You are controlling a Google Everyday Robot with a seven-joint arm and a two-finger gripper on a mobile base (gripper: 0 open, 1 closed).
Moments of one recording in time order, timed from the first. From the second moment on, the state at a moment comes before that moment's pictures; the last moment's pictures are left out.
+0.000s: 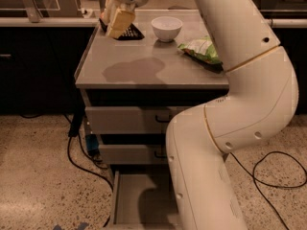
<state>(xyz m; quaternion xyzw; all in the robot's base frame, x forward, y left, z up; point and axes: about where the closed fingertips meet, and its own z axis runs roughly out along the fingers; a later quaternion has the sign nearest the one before) 0.648 0.092 1.004 -0.80 0.52 0.07 0.30</state>
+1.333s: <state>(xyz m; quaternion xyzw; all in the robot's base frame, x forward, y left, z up) 0.649 0.093 1.005 -0.80 0.52 0.07 0.30</state>
